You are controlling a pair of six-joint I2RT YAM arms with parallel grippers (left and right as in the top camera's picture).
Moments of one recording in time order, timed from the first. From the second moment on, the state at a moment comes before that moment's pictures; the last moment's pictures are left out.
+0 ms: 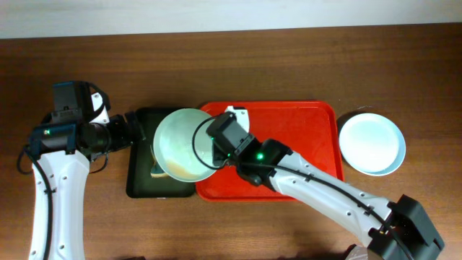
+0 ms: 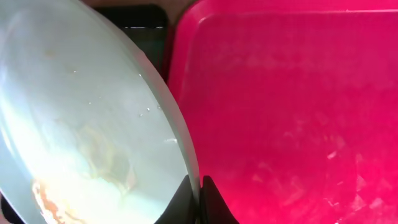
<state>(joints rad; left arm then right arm) 0.15 1.38 1.29 -1.07 0.12 -0.23 0.83 1.63 1.19 -0.51 0.17 0.73</state>
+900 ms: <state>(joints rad) 0.50 1.38 1.38 -1.15 0.14 -0.29 0.89 1.69 1.19 -0.25 0.41 0.52</state>
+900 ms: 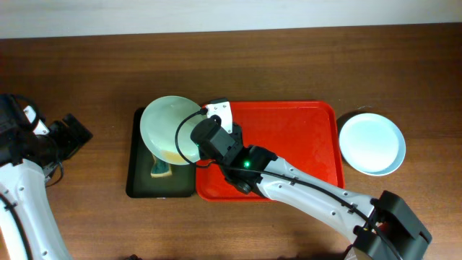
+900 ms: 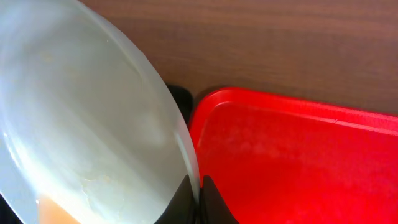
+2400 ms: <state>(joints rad) 0.50 1.38 1.38 -1.16 0.14 -0.29 1.18 1.66 1.19 0.58 0.97 -0.96</state>
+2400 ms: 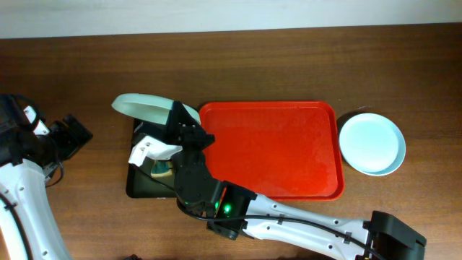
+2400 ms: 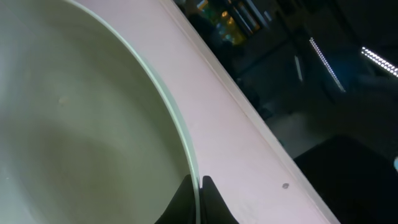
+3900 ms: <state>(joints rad) 0.50 1.38 1.38 -1.16 0.14 -0.29 0.55 1.65 1.21 -0.49 -0.18 0.58</state>
